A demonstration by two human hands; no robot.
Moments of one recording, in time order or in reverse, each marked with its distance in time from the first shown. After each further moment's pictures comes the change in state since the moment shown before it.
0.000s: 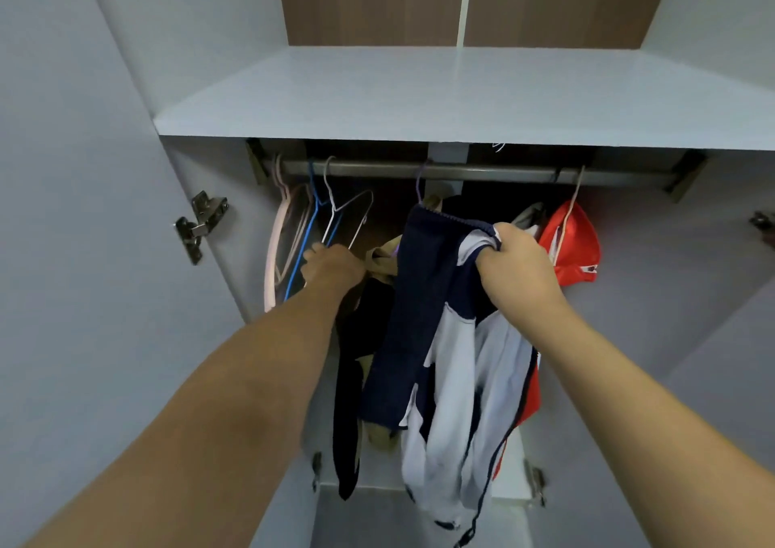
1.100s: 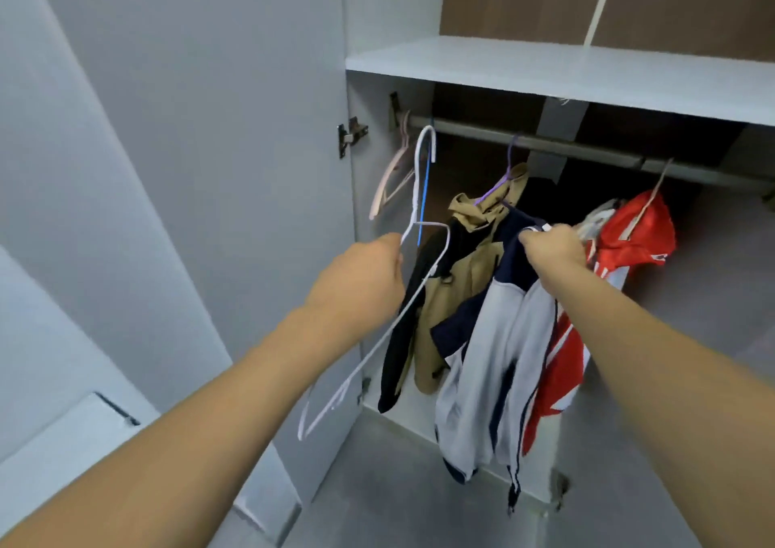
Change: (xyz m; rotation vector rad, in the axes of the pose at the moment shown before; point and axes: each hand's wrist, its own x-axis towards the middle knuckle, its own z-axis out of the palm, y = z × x) left_hand -0.401 -0.068 -0.060 -0.195 0.288 0.209; right_hand -0.044 0.060 0.009 0.029 -0.128 0.164
